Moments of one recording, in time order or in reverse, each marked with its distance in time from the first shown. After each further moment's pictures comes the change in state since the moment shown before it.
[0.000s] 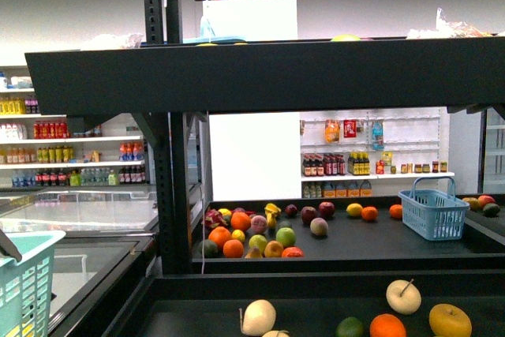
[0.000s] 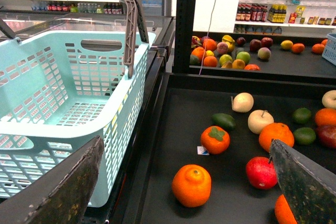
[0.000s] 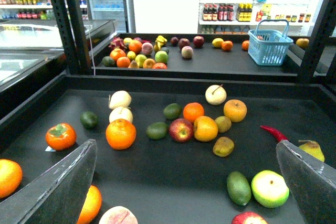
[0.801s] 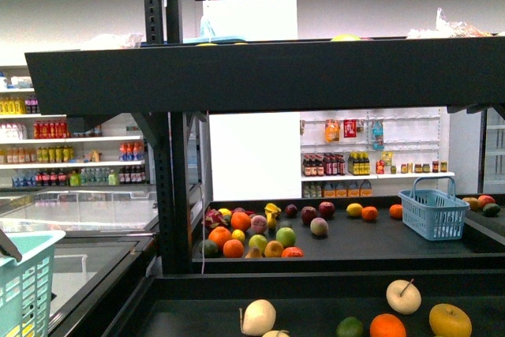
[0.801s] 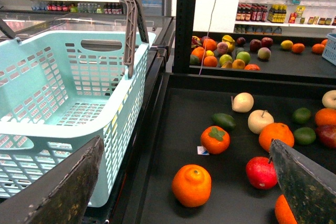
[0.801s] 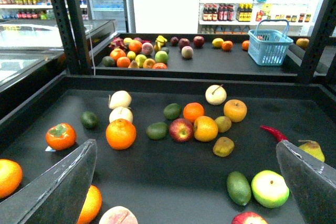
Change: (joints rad) left arm 0.000 0.000 0.000 0.000 0.000 0.000; right arm 0.000 0.000 0.000 0.000 0.000 0.000
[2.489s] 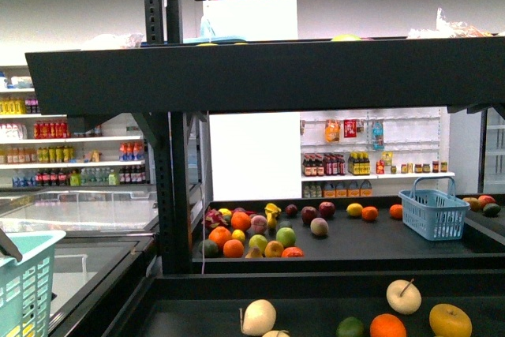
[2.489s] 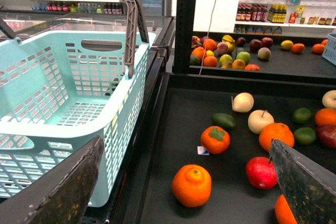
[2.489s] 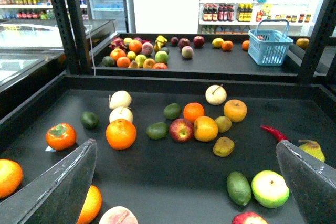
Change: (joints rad) left arm 0.000 0.000 0.000 0.000 0.000 0.000; right arm 0.000 0.000 0.000 0.000 0.000 0.000
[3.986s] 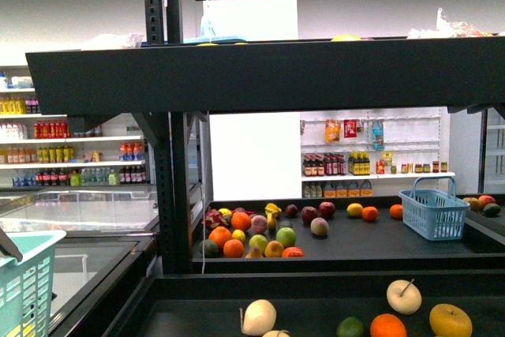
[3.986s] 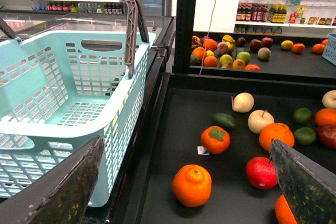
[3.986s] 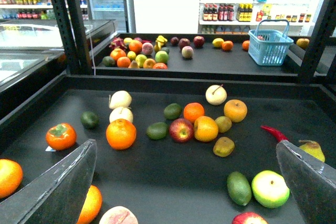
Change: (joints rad) left arm 0.000 0.000 0.000 0.000 0.000 0.000; right arm 0.000 0.000 0.000 0.000 0.000 0.000
